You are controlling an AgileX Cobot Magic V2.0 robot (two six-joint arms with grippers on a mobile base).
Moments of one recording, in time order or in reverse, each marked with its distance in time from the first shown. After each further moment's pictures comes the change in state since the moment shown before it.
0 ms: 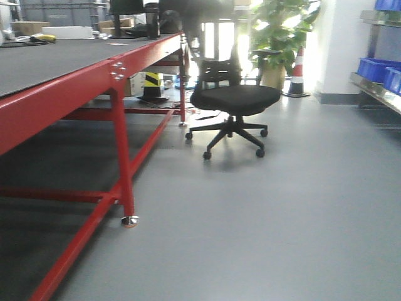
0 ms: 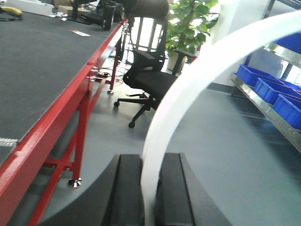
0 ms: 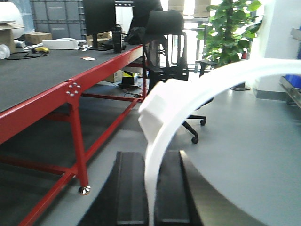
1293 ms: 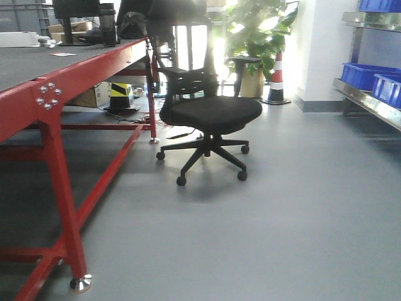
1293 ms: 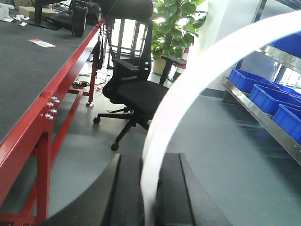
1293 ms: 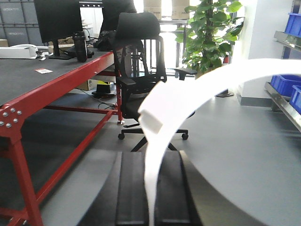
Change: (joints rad) left arm 0.000 0.000 0.000 0.000 -0.003 0.000; right arm 0.000 0.000 0.000 0.000 0.000 -0.002
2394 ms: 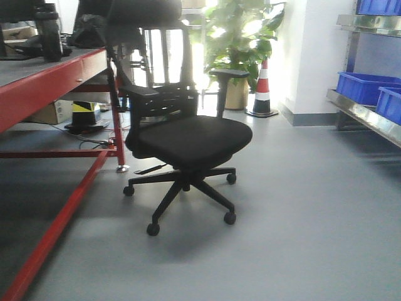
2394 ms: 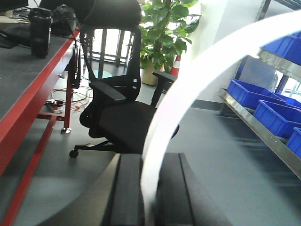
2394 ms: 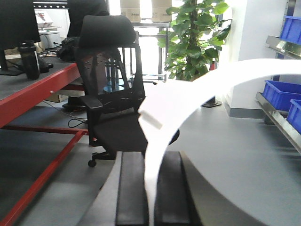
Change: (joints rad) left arm 0.000 0.000 0.000 0.000 -0.005 0.000; right arm 0.000 0.000 0.000 0.000 0.000 0.000
